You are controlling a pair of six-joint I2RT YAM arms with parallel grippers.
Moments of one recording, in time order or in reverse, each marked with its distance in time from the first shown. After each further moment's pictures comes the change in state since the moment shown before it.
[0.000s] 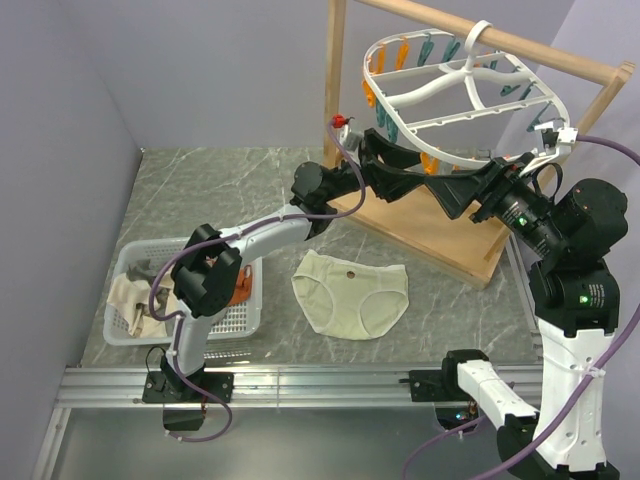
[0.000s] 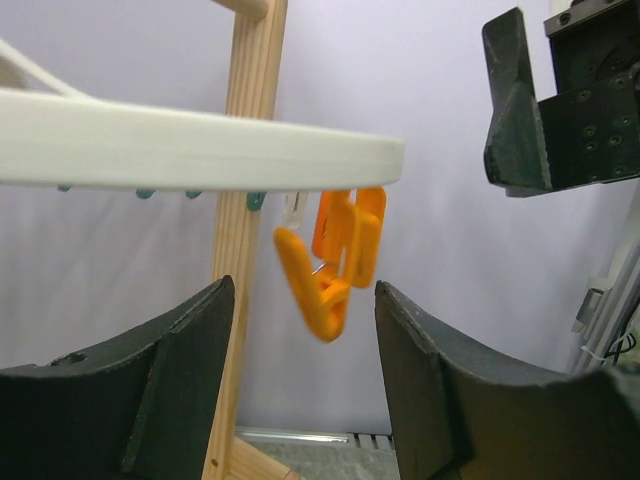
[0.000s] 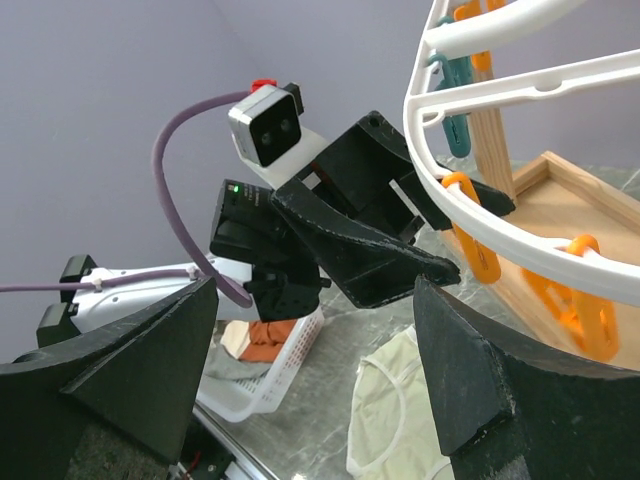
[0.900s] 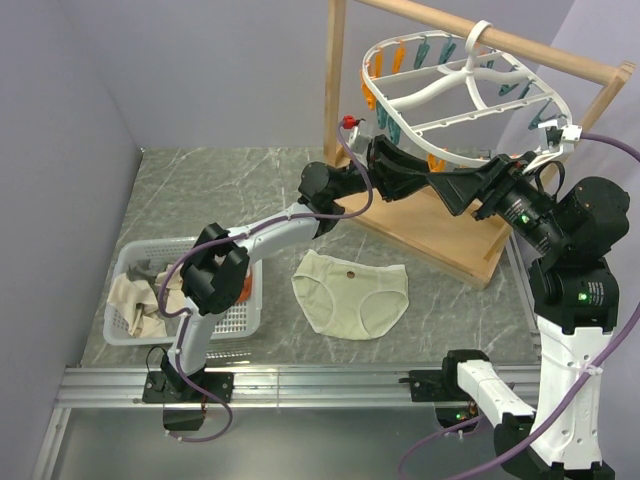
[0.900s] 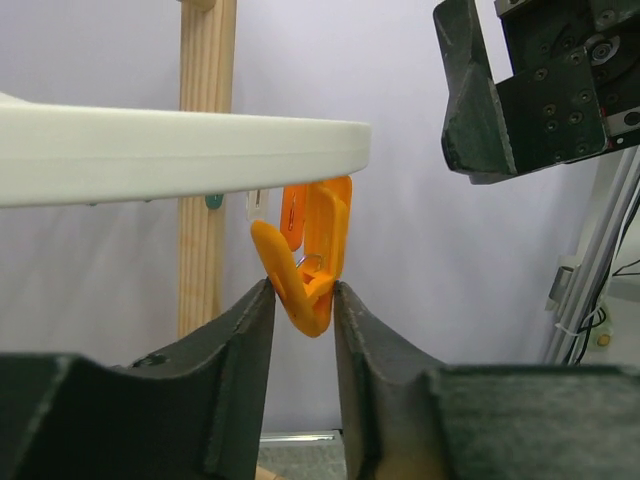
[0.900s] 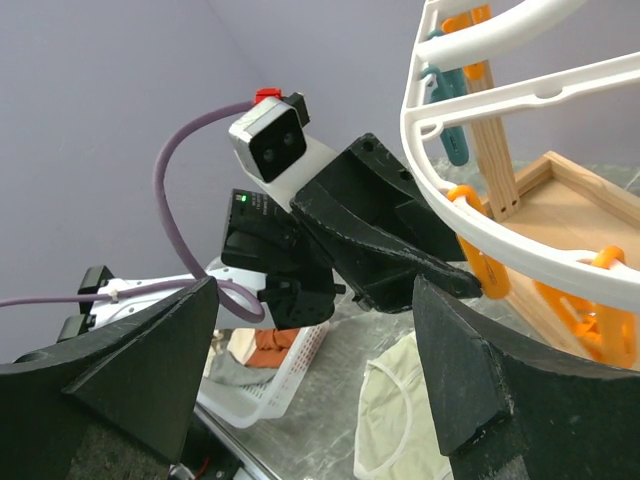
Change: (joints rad) left arm -0.020 0.058 0.087 0.021 0.071 -0.021; right arm -0.036 0.006 -0.001 0.015 -0.032 0.031
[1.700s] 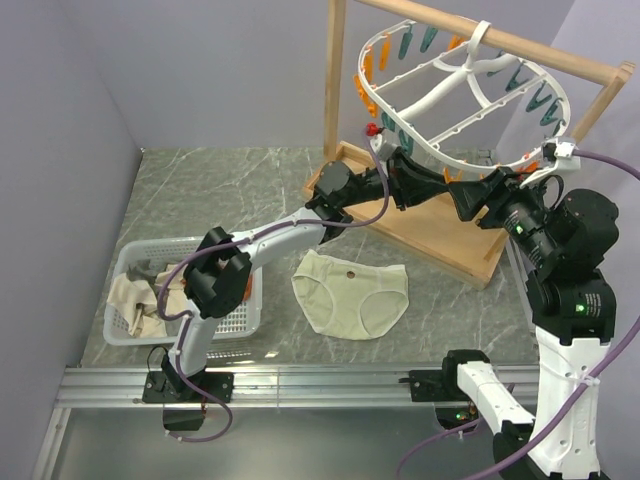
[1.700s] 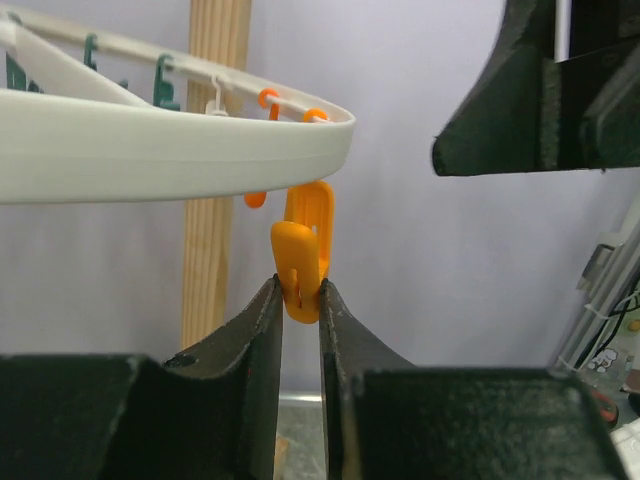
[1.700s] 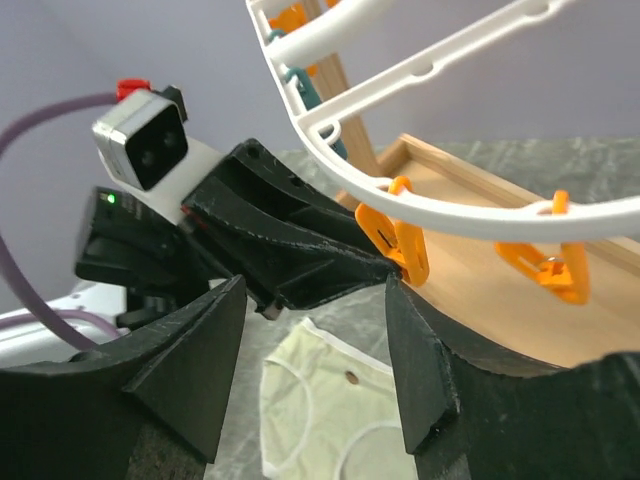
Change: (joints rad) left arm -0.053 -0.001 0.020 -0.198 -0.039 0.131; right arm -0.002 -0.050 -0.053 -0.106 0.260 -0.174
